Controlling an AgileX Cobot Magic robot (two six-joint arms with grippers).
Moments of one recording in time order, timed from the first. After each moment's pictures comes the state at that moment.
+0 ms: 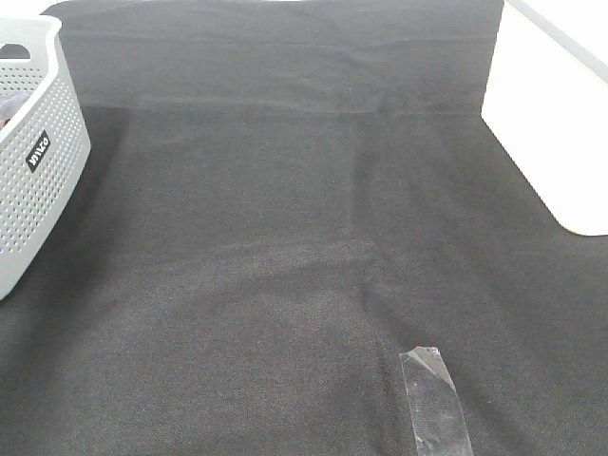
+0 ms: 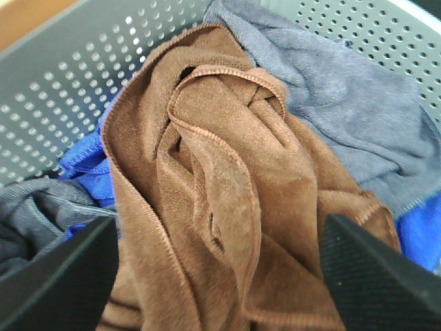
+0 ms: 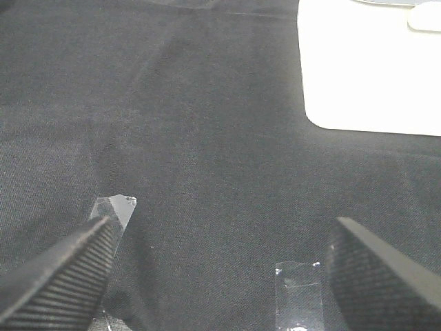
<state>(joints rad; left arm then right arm) -0.03 1.82 -1.36 0.77 0.79 -1.32 0.12 0.00 -0.50 0.02 1.05 -0.04</state>
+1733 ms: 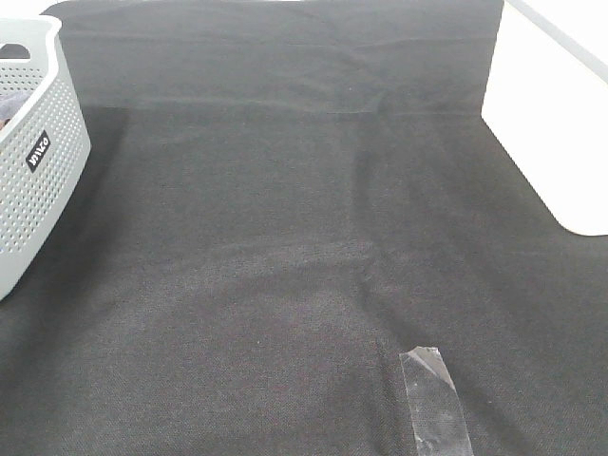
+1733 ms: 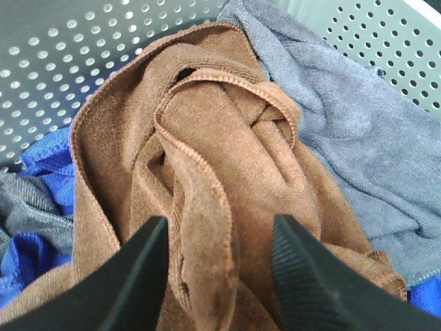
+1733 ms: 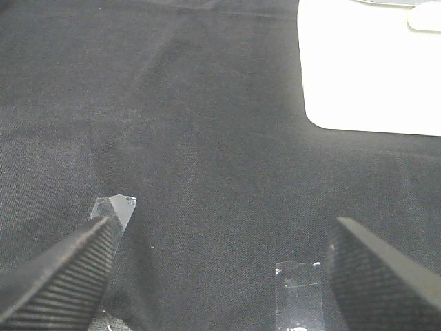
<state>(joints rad) -0.03 1.96 -1.43 0.86 0.80 -1.56 0.12 0.00 -0.50 0.02 1.05 -0.04</state>
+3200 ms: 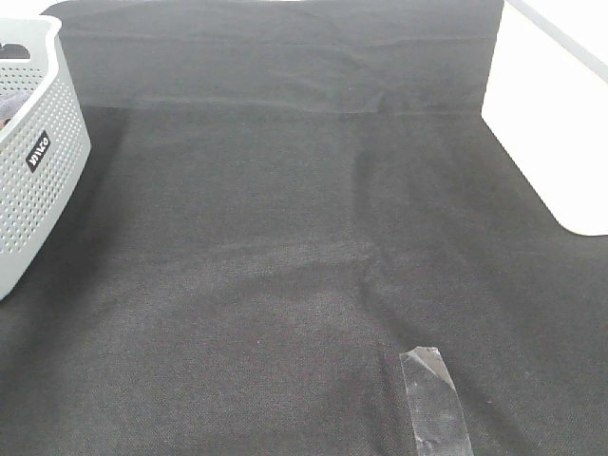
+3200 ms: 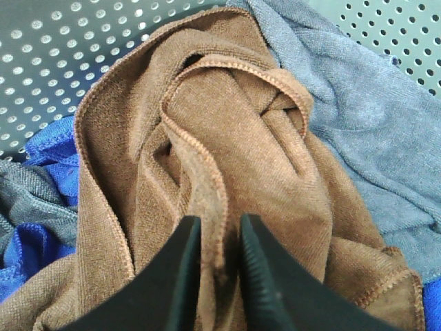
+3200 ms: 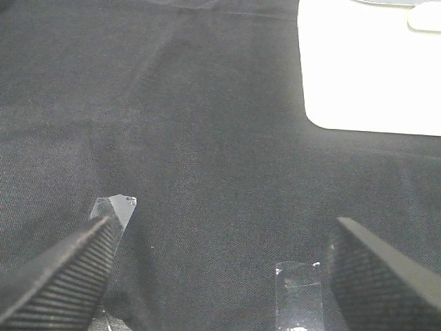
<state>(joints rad) -0.03 1.97 -1.43 0.85 0.81 -1.56 0.12 0.00 -0.50 0.02 1.05 -0.04</state>
